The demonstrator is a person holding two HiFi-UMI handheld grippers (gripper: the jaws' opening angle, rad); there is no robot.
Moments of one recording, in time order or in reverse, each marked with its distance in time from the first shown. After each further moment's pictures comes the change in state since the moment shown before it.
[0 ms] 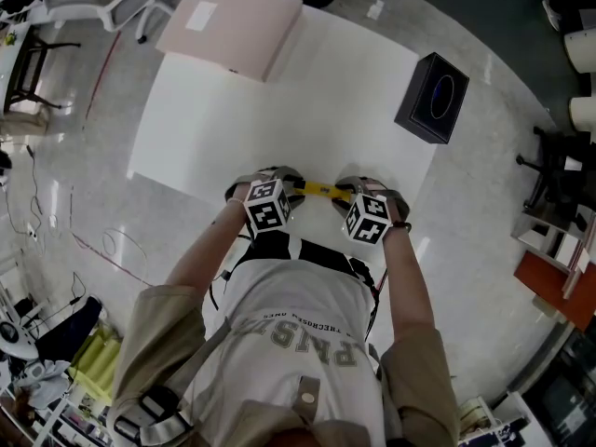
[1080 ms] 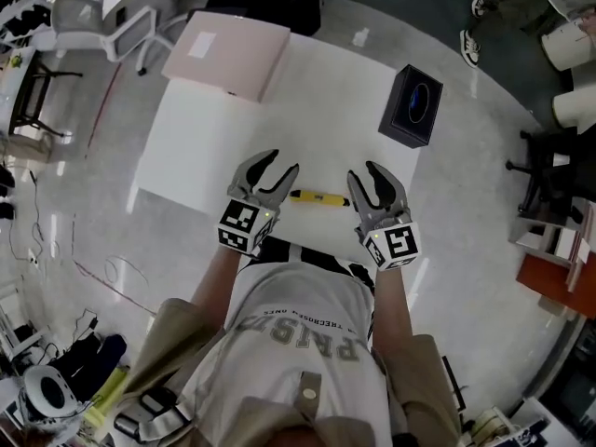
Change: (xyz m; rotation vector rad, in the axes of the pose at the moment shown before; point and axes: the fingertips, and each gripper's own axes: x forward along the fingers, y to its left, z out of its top) left arm -0.184 0.064 0.087 -0.476 -0.728 0.554; right arm -0.225 -0.073 0.067 0.575 -0.956 -0.740
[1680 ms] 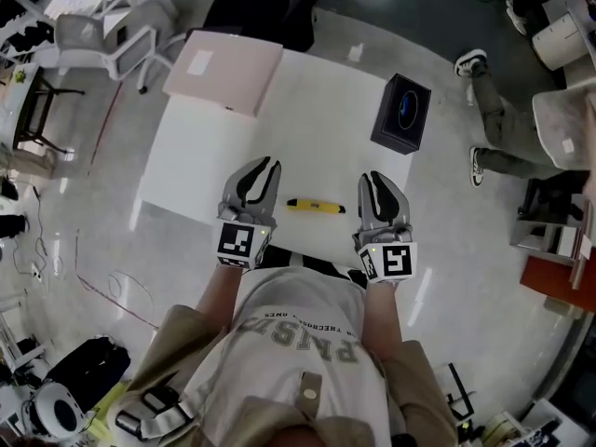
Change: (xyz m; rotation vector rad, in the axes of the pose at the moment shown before) left arm -0.033 0.001 0.063 0.135 -0.217 0.173; right arm -0.035 -0.011 0.054 -0.051 -0.158 -0.205
